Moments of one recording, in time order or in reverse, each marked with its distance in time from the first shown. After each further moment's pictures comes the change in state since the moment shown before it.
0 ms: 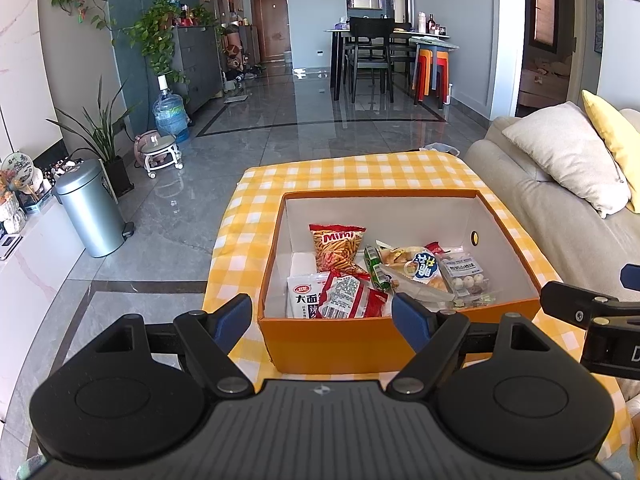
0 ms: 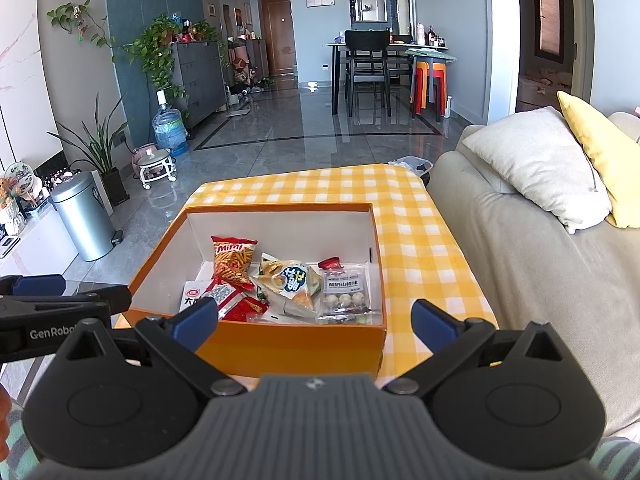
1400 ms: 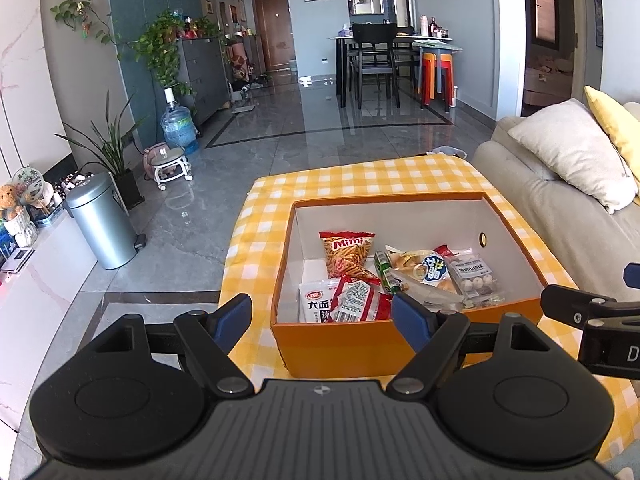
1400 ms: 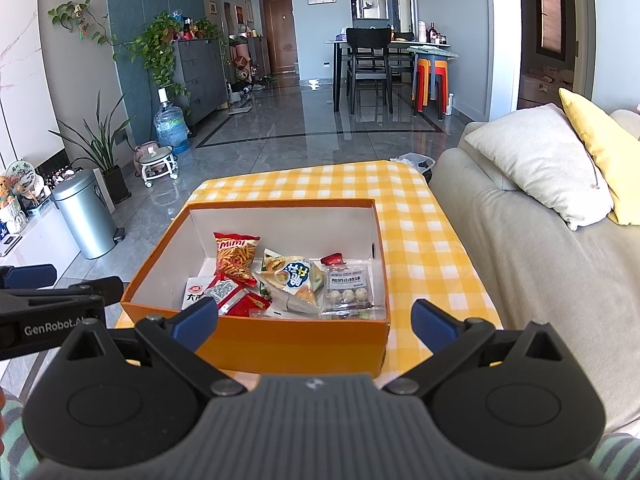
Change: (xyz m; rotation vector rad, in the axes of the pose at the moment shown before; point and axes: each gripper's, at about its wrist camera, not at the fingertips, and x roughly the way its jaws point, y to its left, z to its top) left arm -0.013 0.005 0.002 0.031 -0.025 0.035; right arm 0.002 0.001 -0.002 -0.006 0.006 0.006
